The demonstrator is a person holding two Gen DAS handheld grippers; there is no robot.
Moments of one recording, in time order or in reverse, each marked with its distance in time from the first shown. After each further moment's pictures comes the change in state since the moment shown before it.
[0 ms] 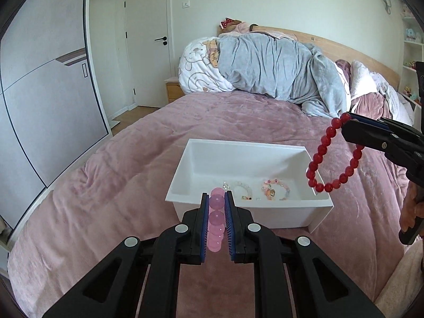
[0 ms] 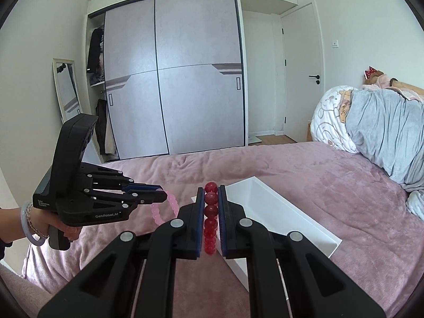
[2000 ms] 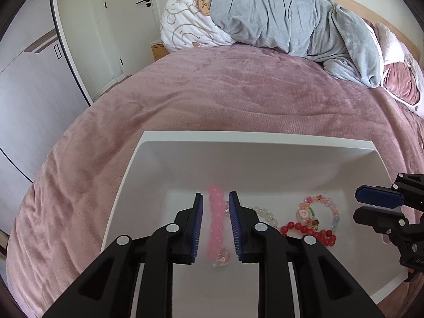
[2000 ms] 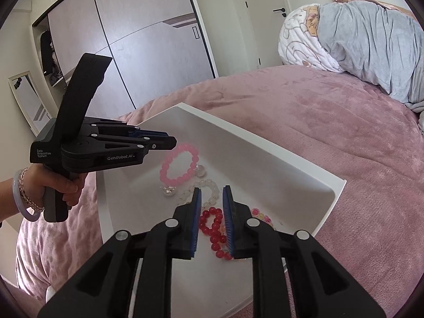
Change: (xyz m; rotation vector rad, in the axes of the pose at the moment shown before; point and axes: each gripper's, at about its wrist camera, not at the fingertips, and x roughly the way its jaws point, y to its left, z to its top) left arm 0.232 -0.016 0.049 0.047 0.224 0.016; right arm 0.115 -0.139 -0.101 0.222 0.235 -0.056
